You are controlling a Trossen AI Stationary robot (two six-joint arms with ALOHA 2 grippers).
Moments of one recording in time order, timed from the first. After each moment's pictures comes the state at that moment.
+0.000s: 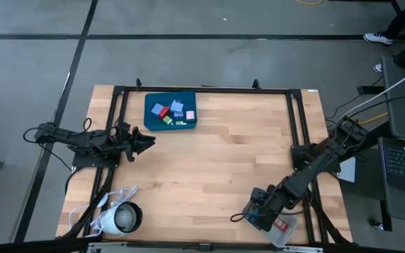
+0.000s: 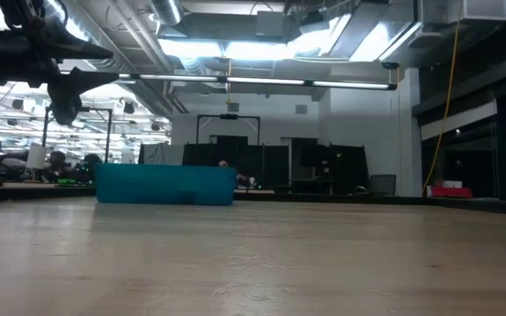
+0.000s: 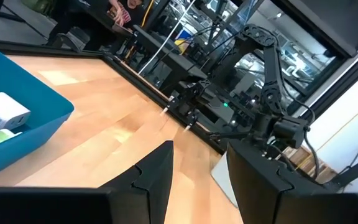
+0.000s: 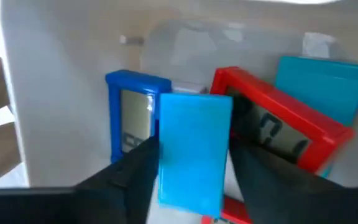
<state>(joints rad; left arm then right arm) -0.21 0.03 0.01 0.06 -0.38 -0.66 0.80 1.60 0.85 -0.45 -0.08 1.35</state>
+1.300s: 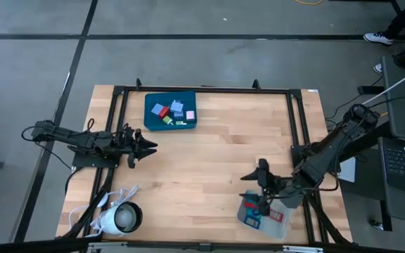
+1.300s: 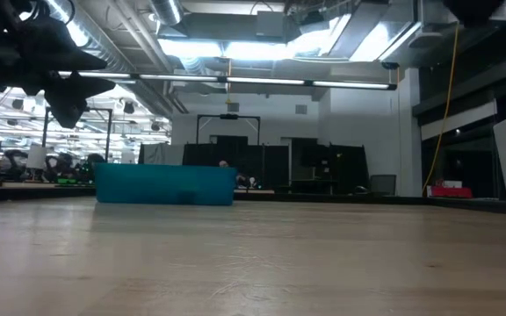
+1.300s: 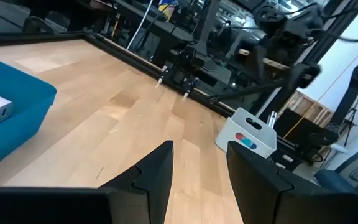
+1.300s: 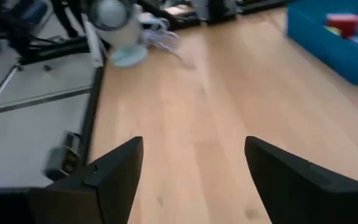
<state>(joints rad) -0.21 0.11 0.01 0.05 -0.27 -0.53 0.80 1.29 0.87 -0.20 0.69 0.65</state>
